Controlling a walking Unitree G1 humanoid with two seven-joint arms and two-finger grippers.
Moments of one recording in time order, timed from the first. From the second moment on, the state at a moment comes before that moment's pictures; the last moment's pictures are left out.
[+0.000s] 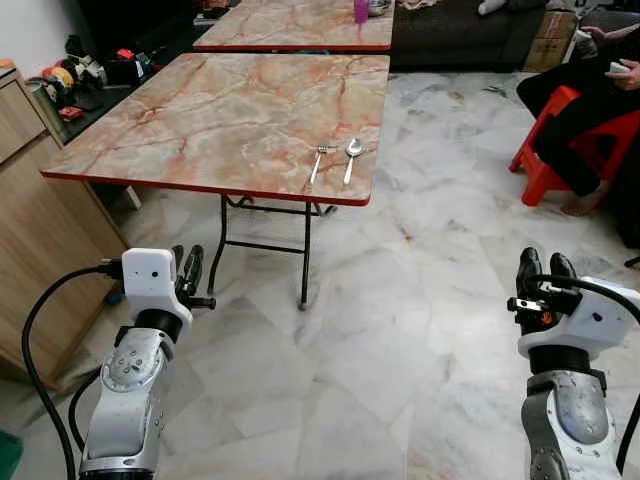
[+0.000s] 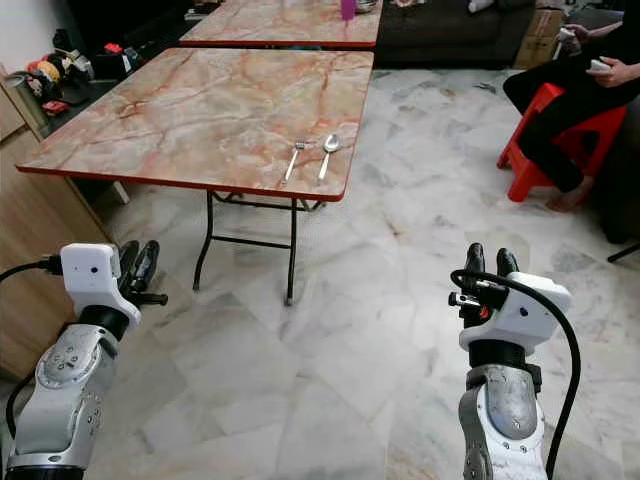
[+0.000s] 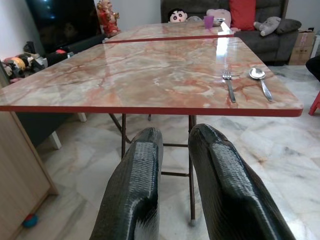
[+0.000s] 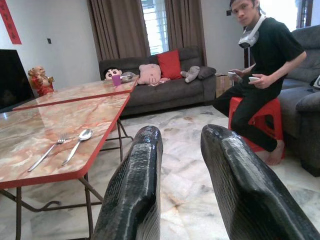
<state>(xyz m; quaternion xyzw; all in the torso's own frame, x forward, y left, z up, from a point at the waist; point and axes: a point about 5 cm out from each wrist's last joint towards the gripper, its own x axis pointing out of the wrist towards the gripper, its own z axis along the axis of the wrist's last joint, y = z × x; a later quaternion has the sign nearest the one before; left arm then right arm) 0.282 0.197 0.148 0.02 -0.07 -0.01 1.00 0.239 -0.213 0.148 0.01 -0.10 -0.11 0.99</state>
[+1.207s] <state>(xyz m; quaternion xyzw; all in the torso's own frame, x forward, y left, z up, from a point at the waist) 0.283 0.190 0.147 0.01 -0.07 -0.02 1.00 0.239 -0.219 0.146 0.01 -0.10 -0.12 0.99</state>
